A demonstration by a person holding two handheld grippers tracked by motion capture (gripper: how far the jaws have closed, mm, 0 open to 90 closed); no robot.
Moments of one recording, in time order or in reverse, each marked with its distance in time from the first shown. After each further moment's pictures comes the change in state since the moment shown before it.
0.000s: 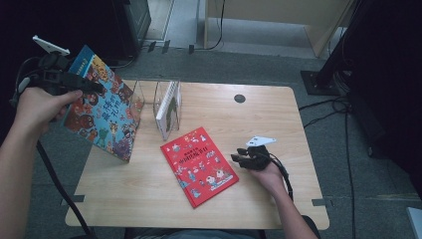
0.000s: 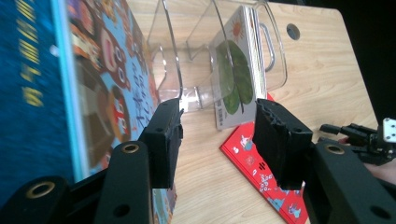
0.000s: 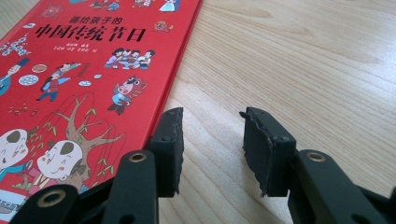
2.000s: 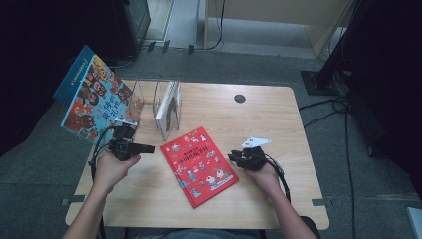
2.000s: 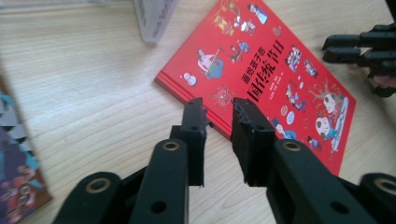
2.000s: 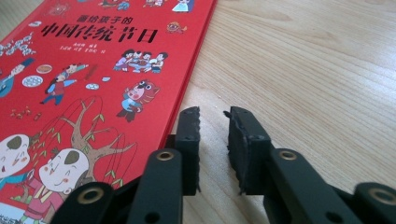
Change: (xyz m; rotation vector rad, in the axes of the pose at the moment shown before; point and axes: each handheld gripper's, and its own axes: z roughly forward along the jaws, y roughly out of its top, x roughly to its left) left arm -0.051 -0.139 0.163 0.095 -0.122 0.139; right arm 0.007 0.000 0.012 -0.010 0.016 -0.019
